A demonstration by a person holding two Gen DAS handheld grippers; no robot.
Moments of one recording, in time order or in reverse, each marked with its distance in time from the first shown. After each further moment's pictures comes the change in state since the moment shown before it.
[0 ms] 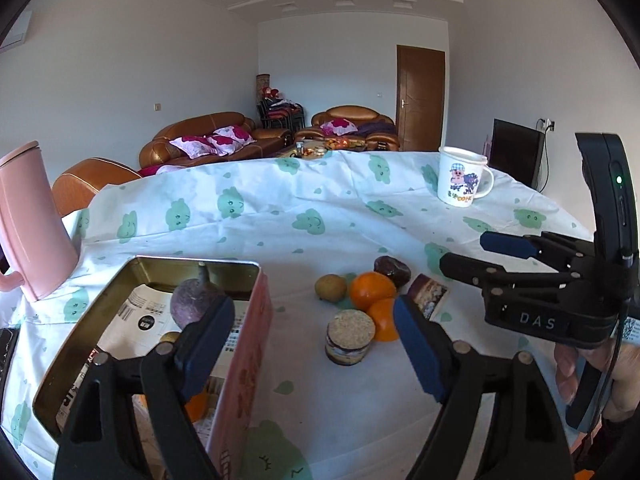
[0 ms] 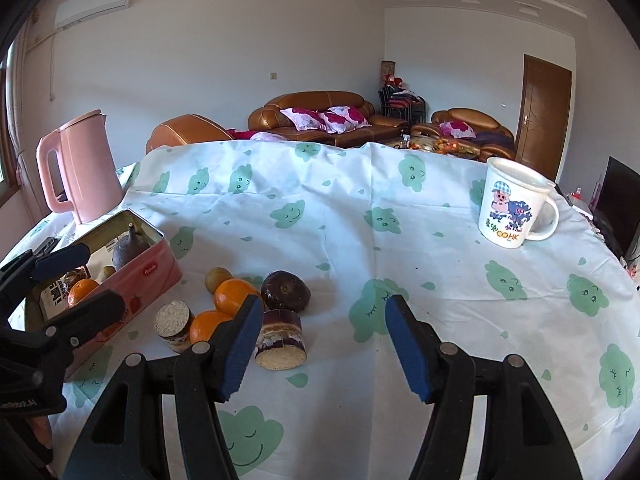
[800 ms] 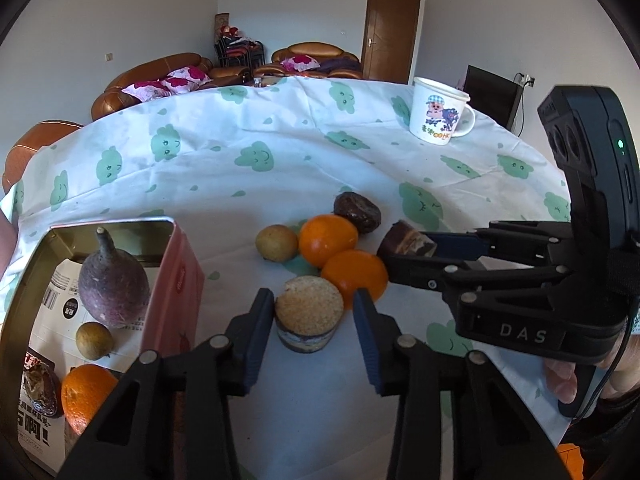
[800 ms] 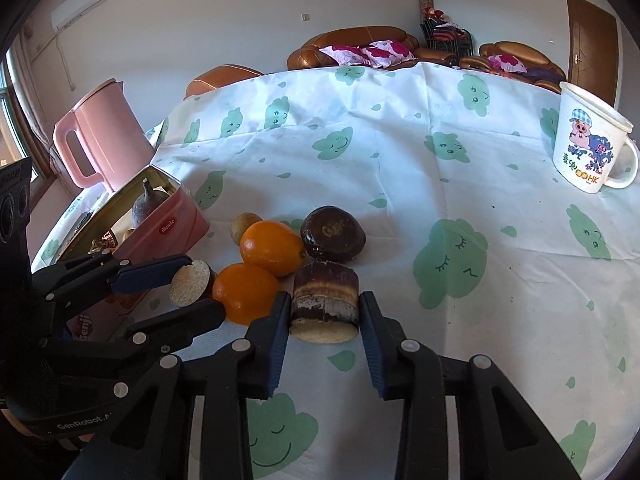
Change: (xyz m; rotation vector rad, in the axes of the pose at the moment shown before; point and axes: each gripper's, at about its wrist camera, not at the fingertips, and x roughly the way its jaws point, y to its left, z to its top) left arm 0.050 -0.015 -0.003 0.022 0.244 -0.143; right arm 0.041 0.005 -0.007 0.020 0.226 0.195
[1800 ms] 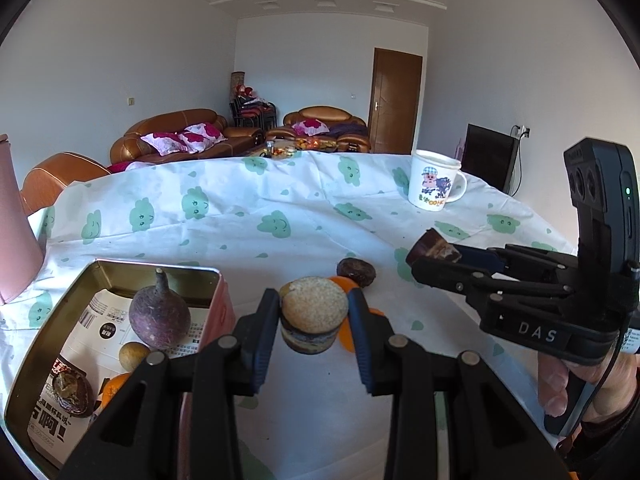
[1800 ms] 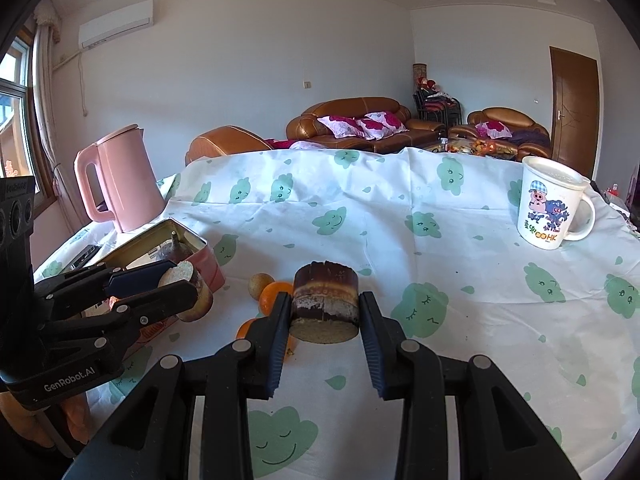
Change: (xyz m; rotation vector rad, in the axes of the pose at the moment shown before) left arm -0.046 0.007 -0.006 -0.023 -0.261 0.022; right arm -0.052 0.007 -0.006 -0.040 -0.282 -0.037
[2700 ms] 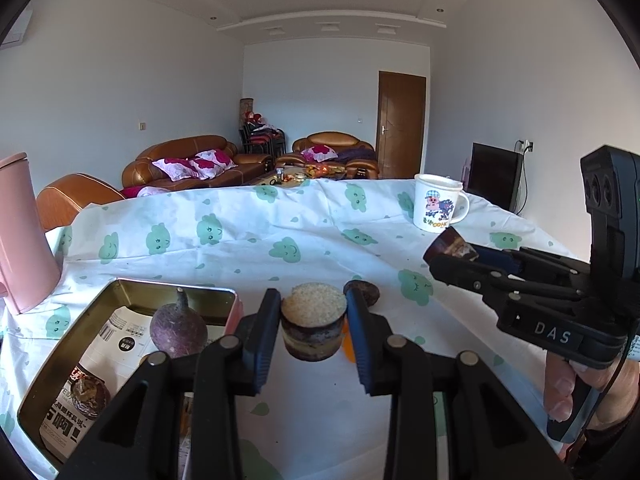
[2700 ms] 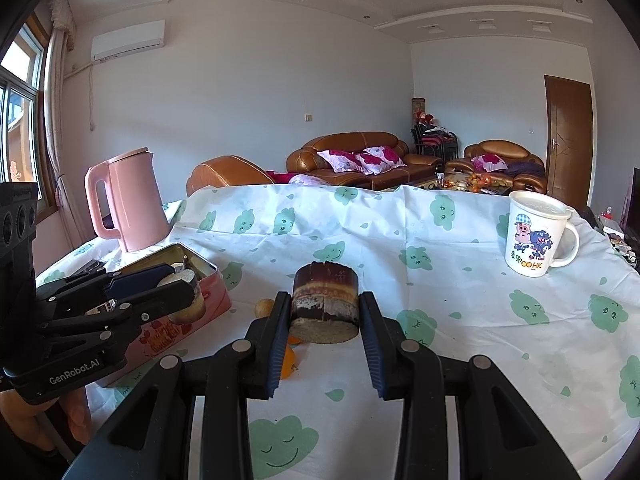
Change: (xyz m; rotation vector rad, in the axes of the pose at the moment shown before) left arm -0.019 -0.002 -0.002 0.011 -0.102 0.043; right arm -0.026 0.005 -0.003 -0.032 -0.135 -0.014
